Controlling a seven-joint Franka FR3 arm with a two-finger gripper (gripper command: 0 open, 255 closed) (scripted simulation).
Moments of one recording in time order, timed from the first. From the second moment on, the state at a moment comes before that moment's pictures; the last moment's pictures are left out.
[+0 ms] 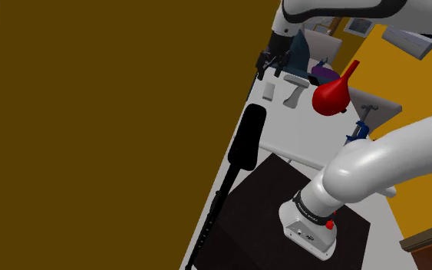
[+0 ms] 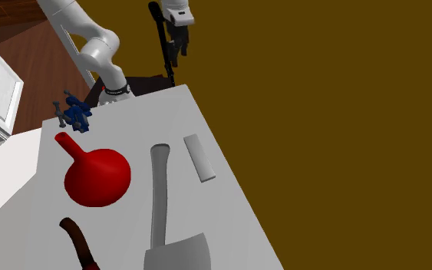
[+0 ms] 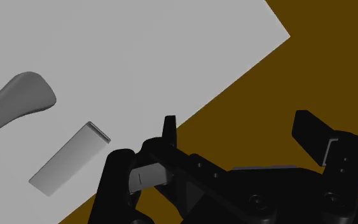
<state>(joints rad) -0.09 -0.39 -0.19 -2.19 -0.13 1.76 0.03</state>
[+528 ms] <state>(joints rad) -0.14 -0.21 -0.30 -2.07 -0.11 1.82 0.06</state>
